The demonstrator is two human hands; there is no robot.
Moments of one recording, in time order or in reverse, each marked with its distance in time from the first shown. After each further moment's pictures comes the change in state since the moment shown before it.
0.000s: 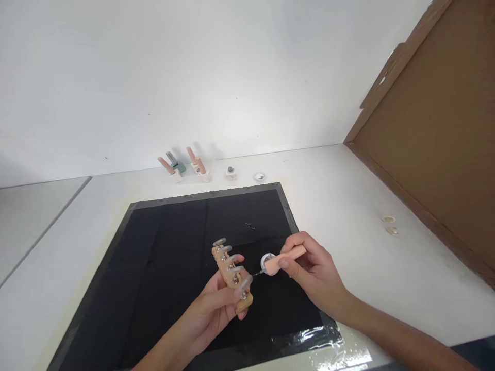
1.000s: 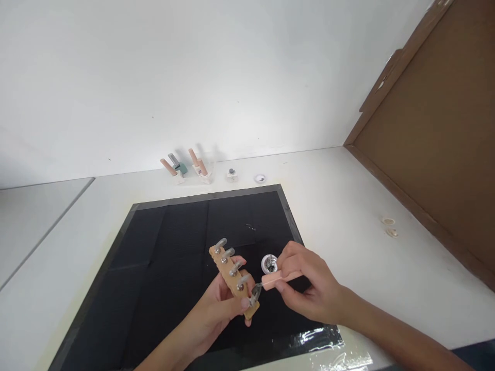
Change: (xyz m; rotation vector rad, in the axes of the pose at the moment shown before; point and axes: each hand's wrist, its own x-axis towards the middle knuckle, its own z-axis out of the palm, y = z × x) left_hand -0.002 0.002 0.006 0.133 -0.084 0.078; right_hand 0.008 -0.008 -0.005 -0.296 -0.173 -0.576
